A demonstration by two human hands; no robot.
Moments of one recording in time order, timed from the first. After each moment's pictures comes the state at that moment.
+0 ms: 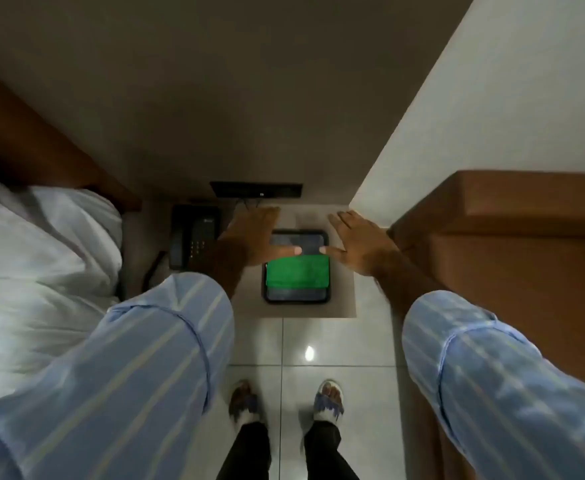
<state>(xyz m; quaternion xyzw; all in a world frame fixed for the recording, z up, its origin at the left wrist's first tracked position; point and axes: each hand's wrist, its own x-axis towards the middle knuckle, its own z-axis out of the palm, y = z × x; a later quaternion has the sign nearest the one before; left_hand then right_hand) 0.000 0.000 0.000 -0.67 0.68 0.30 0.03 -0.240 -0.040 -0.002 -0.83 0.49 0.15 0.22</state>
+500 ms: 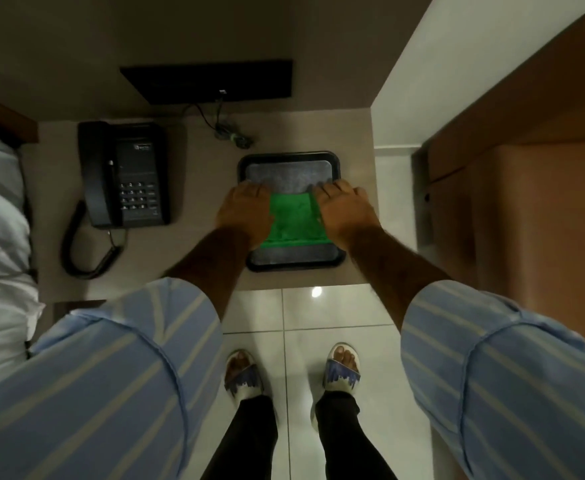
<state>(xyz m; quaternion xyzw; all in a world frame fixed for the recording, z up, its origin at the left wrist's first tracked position) -0.024 -0.009 -0.278 -0.68 0.67 0.27 0.13 -0.221 -0.043 -0.272 -0.82 0.50 0.21 0.19</state>
